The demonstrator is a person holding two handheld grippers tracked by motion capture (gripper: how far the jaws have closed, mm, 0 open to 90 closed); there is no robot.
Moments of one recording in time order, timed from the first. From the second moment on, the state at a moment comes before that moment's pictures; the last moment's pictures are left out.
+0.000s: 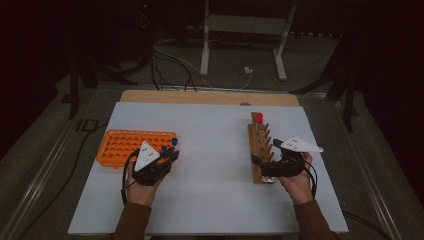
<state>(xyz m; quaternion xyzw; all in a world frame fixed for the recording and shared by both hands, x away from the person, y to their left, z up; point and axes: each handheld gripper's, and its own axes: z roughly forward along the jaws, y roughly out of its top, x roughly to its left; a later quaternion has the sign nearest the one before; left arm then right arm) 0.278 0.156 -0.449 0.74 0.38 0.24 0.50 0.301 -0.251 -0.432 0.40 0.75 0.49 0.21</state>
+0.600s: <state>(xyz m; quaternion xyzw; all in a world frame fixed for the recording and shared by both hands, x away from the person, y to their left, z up) 0.283 0.194 -0.455 0.70 0.43 0.29 0.48 0.301 -0.251 -0.431 0.40 0.75 0.49 0.21</state>
